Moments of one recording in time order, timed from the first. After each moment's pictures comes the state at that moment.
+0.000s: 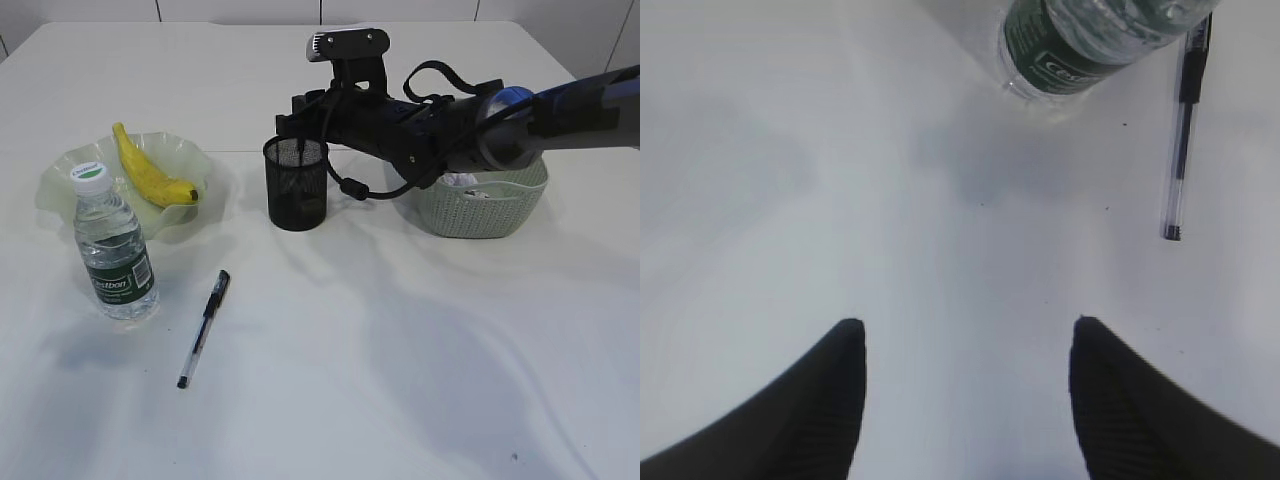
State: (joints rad) left arm 0.03 1.23 -0.85 -0.23 0.88 0.07; right arm 0.38 2.28 -1.66 -0.21 -0.31 0.26
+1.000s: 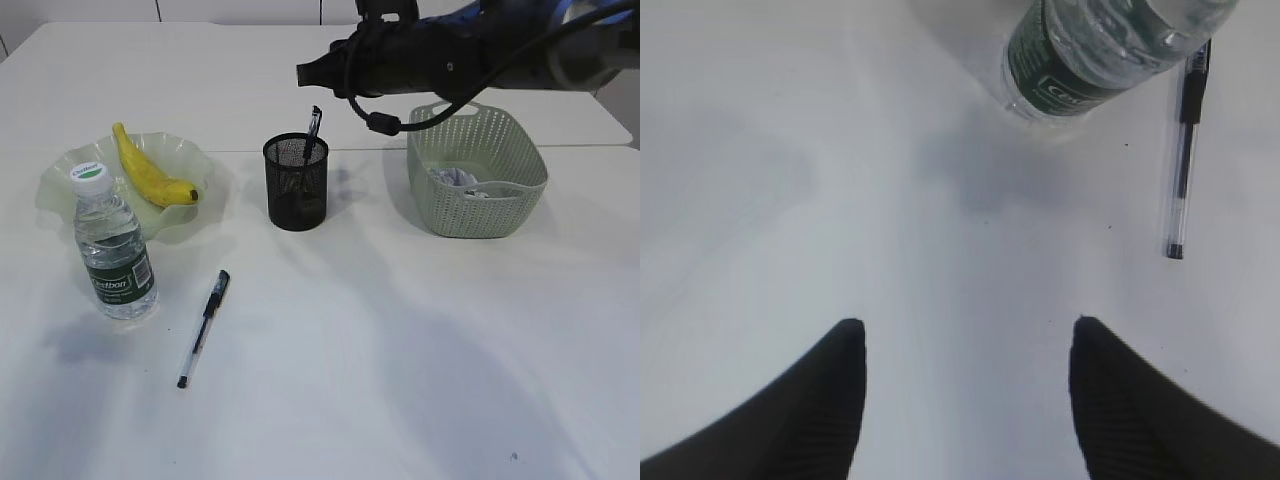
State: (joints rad) left arm 0.03 1.23 -0.85 -0.23 0.85 0.07; right arm 0.38 2.09 -1.66 -0.21 0.06 0.26
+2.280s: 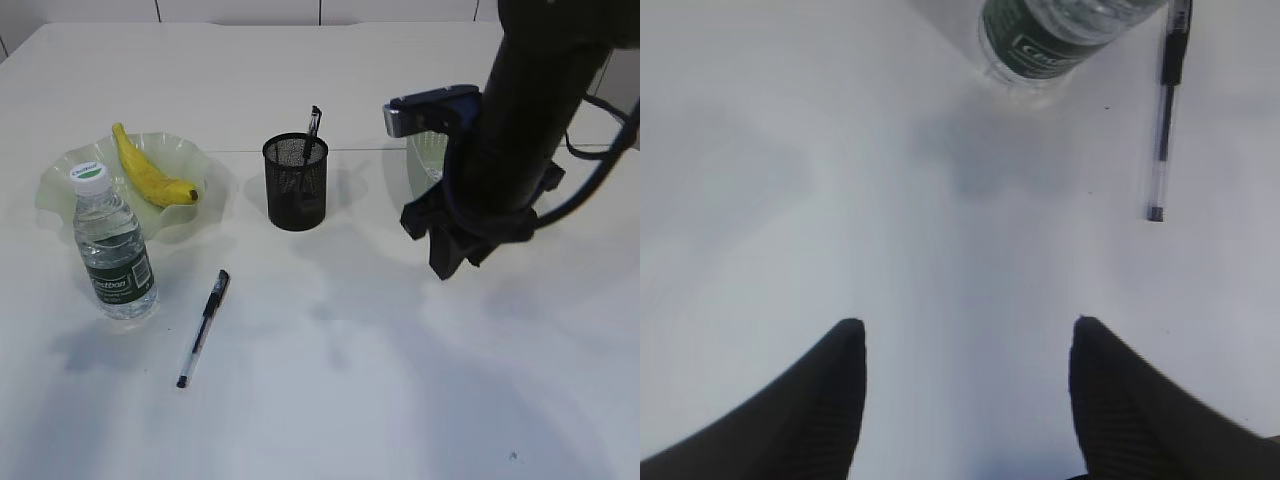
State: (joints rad) left arm 0.01 1.22 -0.85 -0.23 0.90 0.07; right arm 0.38 1.80 -1.44 0.06 1.15 -0.08
